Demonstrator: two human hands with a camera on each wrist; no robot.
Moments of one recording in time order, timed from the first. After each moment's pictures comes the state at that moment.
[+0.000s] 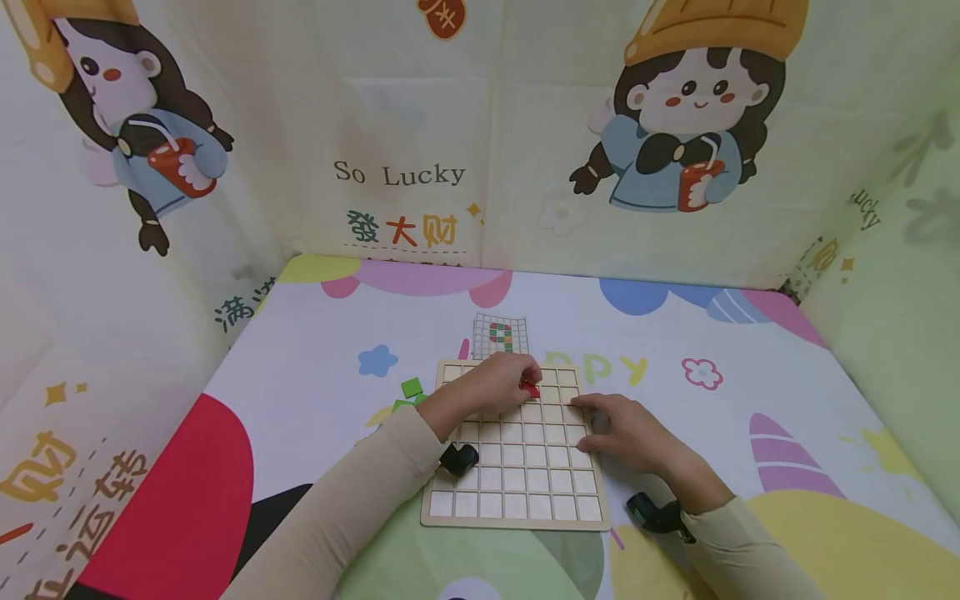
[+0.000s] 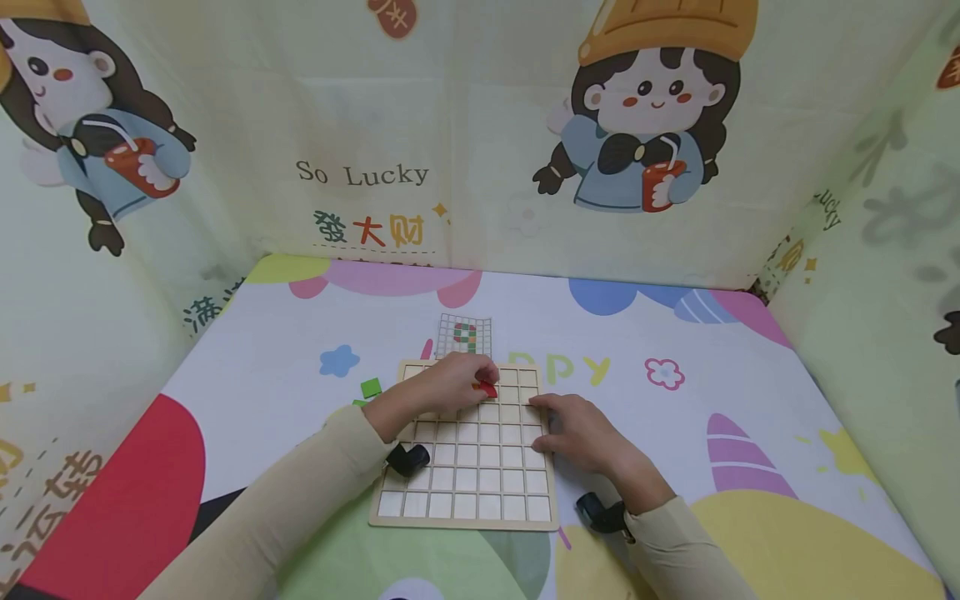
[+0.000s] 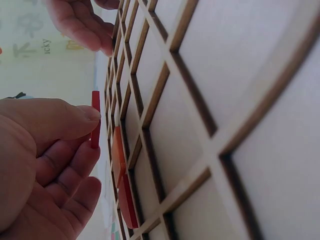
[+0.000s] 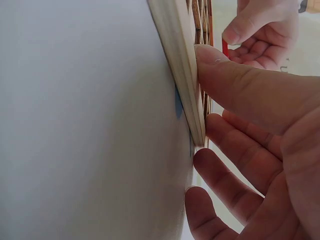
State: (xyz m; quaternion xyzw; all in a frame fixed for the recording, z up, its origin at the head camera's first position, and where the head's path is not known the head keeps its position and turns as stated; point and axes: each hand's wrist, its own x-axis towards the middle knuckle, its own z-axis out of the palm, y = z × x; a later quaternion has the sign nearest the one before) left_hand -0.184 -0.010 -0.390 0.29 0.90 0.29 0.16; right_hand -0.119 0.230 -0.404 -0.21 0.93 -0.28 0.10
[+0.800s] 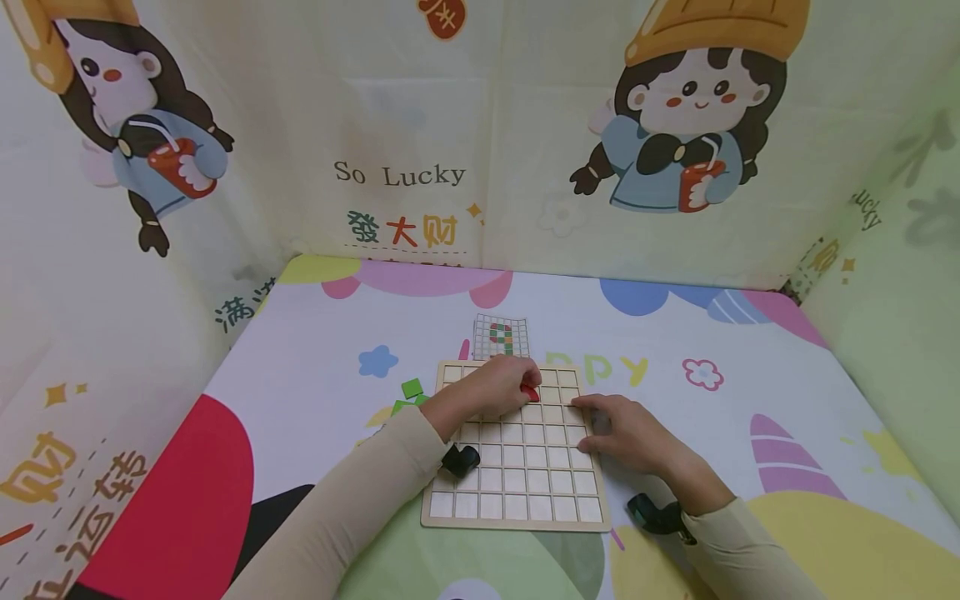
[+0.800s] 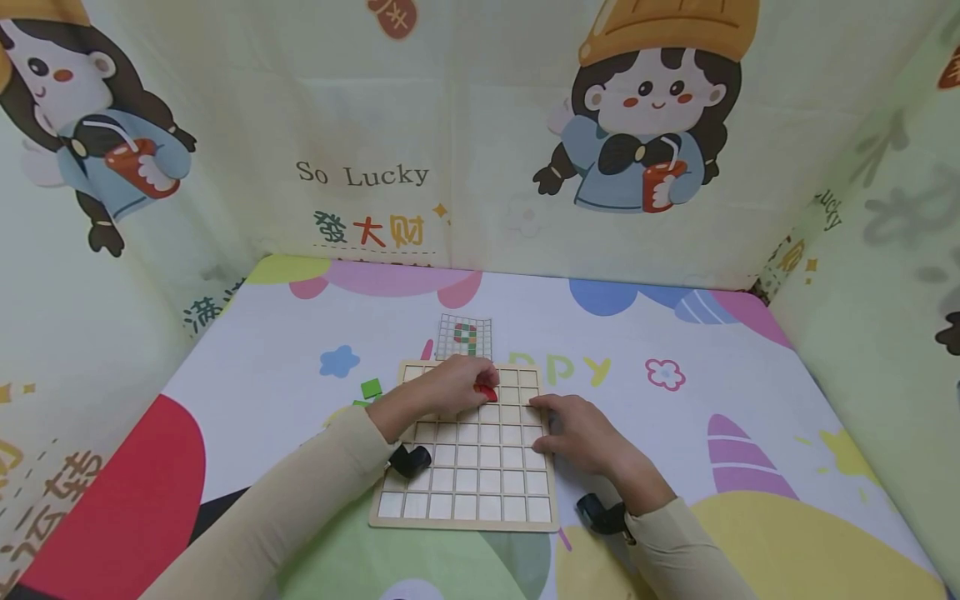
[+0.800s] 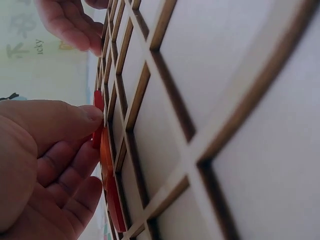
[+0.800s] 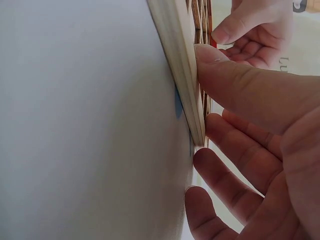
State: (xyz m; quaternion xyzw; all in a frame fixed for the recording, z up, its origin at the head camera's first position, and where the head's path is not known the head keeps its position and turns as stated) left_hand -0.185 -0.009 -0.393 0.28 0.90 0.28 0.17; right_hand -0.119 0.230 -0.405 -0.20 0.93 -0.28 0.09
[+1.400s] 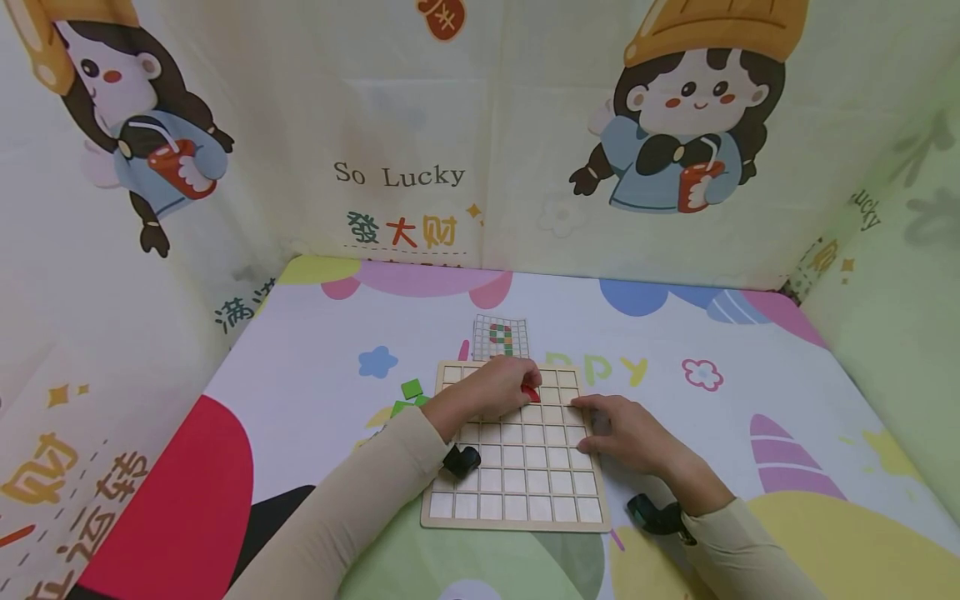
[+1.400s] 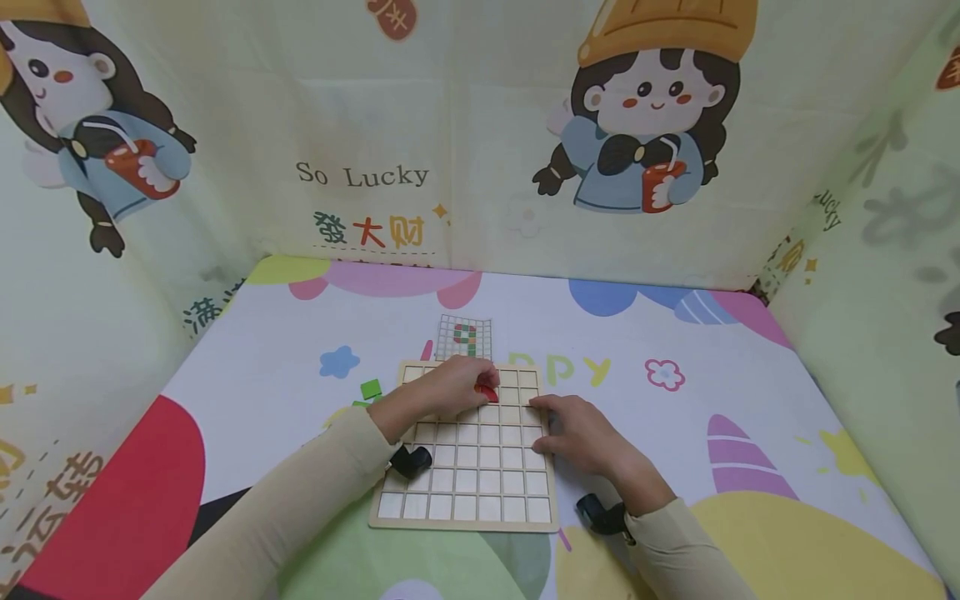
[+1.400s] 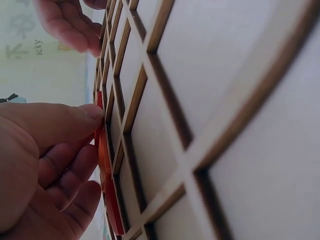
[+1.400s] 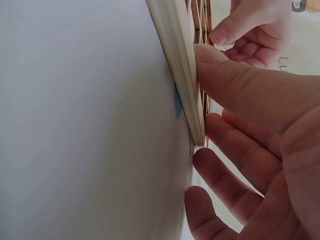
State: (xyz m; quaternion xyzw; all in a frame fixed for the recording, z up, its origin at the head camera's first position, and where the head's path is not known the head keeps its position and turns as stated) left_hand -0.185 -0.008 -0.394 0.28 0.90 0.28 0.17; right_hand -0.118 0.230 -0.405 -0.20 0.93 -0.28 0.09
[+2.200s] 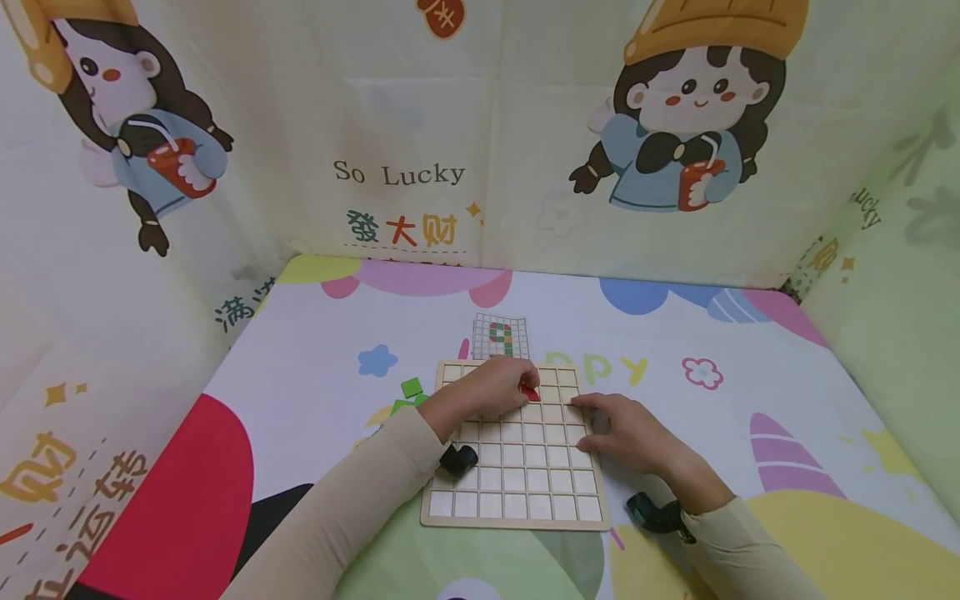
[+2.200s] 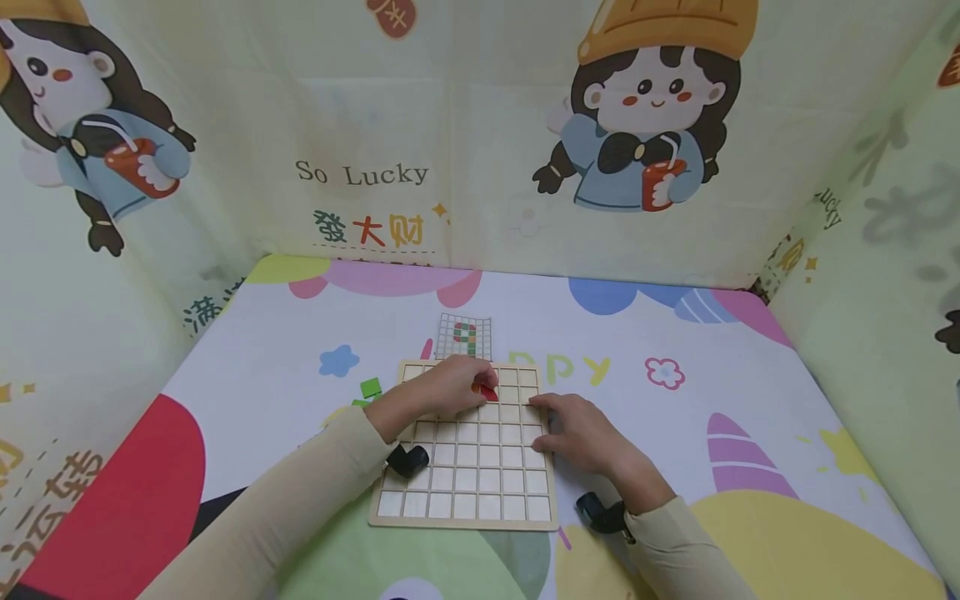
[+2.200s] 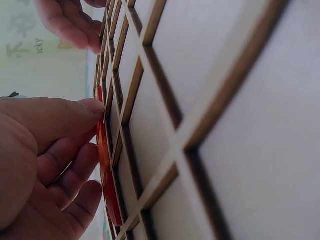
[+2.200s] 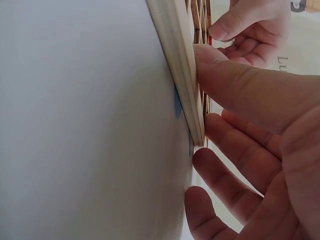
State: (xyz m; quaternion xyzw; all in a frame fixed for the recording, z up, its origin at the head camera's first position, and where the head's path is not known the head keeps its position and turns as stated) left_hand -0.185 -0.011 -0.395 0.29 0.90 0.28 0.17; right_hand -0.118 0.230 -0.404 -0.20 0.94 -0.27 0.09
